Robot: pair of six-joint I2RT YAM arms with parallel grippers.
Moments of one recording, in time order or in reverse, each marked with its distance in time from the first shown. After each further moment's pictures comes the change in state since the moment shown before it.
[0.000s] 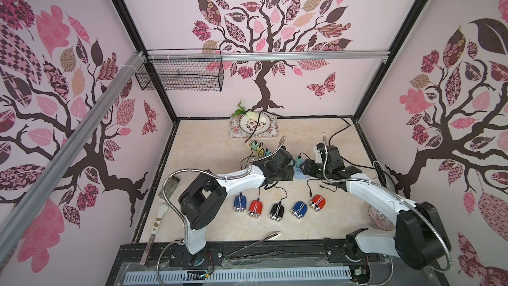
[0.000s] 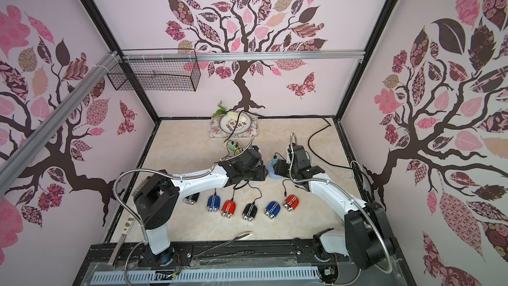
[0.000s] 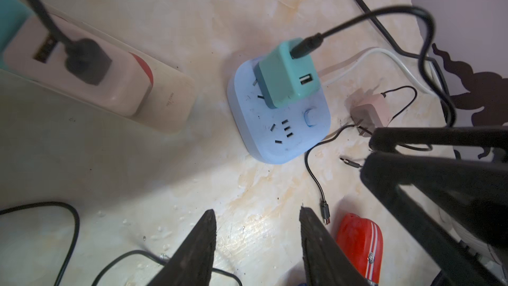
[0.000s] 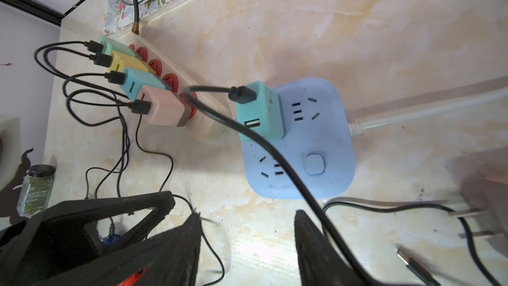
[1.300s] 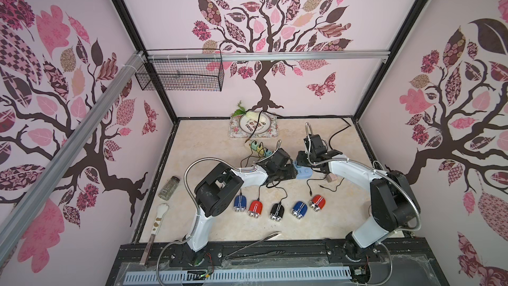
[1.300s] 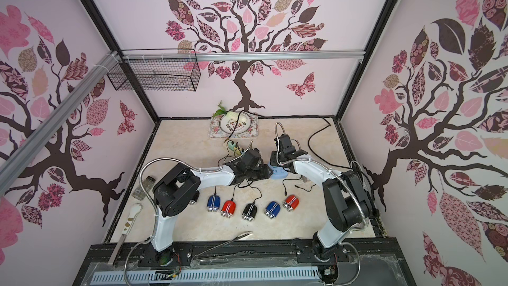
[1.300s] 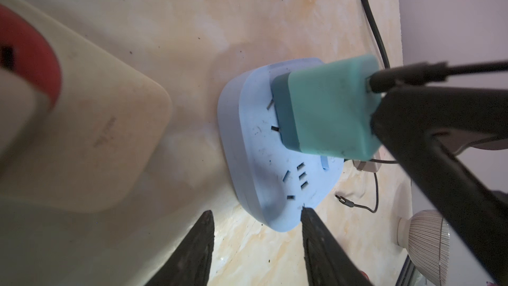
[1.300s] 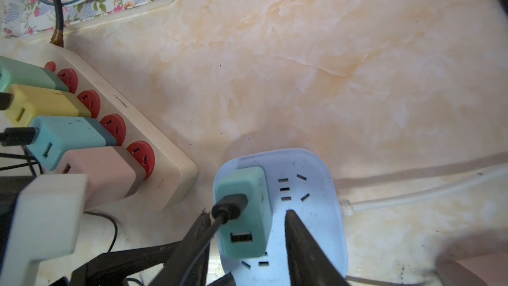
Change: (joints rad) left arm 0.056 0.190 0.000 0.261 0.174 -0.179; right arm 0.057 0.308 0.258 -0.064 0.211 -0.084
